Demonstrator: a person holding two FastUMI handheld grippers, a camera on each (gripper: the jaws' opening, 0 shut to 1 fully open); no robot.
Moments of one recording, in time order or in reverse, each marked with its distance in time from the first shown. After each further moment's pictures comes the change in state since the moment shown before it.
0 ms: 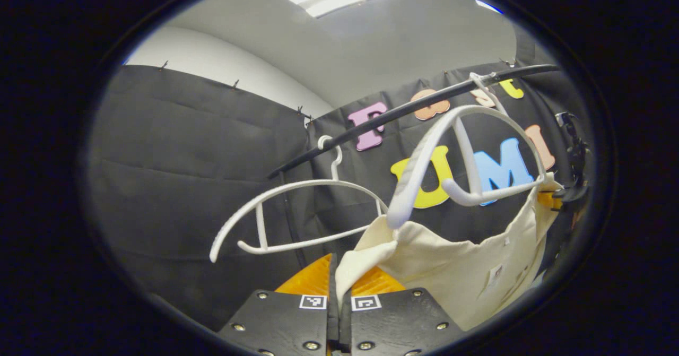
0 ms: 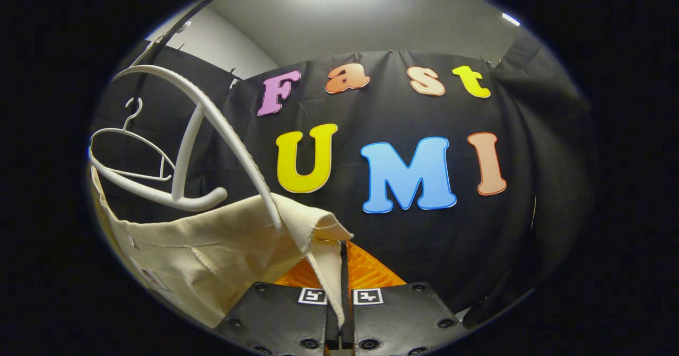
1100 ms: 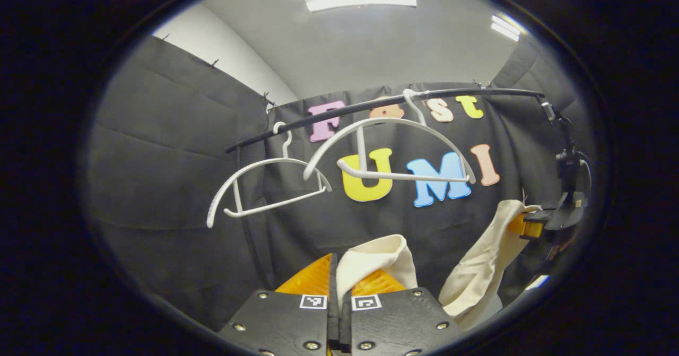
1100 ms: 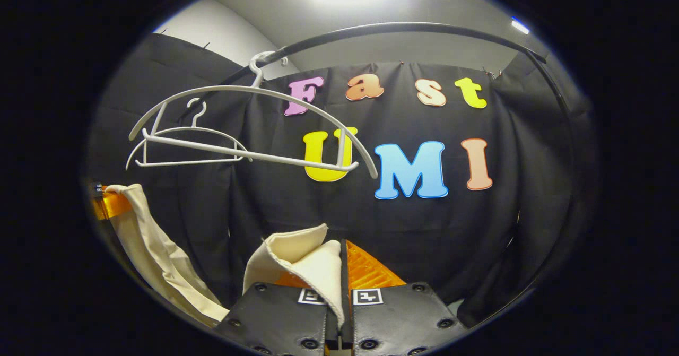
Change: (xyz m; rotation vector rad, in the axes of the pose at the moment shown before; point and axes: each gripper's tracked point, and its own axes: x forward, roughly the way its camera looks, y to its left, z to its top) left arm -0.087 -0.084 -0.009 -0.164 0.025 -0.295; right arm -0.179 0.074 -0.002 -0.027 0.041 0.069
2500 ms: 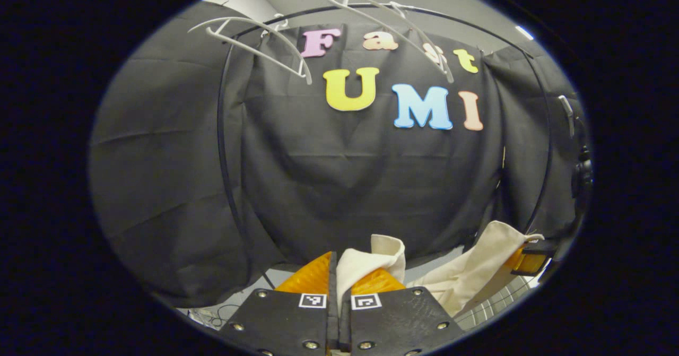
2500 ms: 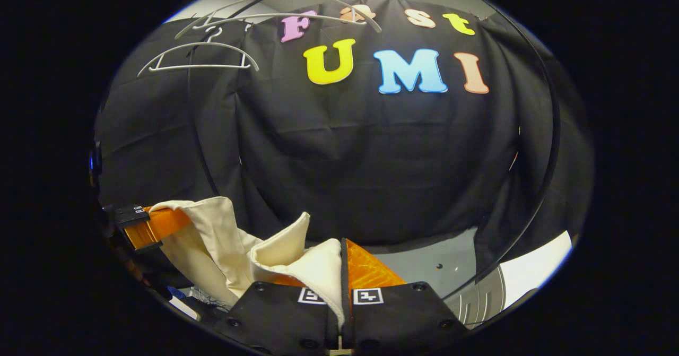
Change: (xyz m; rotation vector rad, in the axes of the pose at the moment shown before) left arm -0.066 -0.043 -0.262 -0.121 0.437 -0.090; right arm -0.096 0.048 -0.249 0.110 0.473 -0.028
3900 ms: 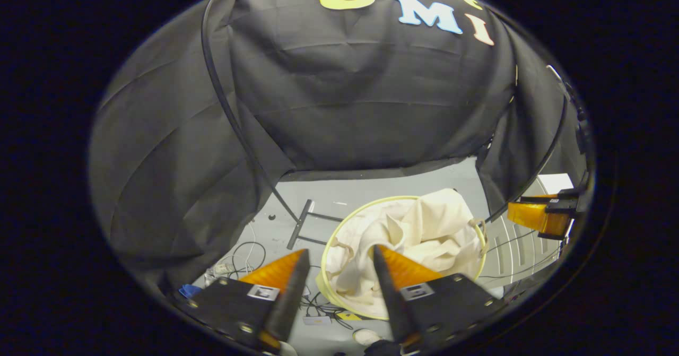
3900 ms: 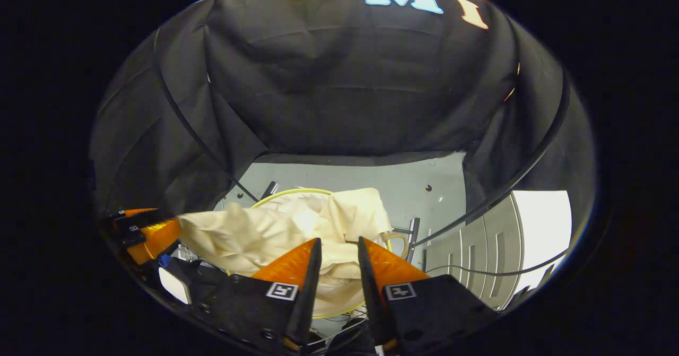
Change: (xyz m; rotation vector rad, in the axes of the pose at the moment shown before) left arm 0.014 0.035 -0.205 0.095 0.533 0.015; right arm 0.017 -0.010 -0.151 0.019 0.484 -0.101
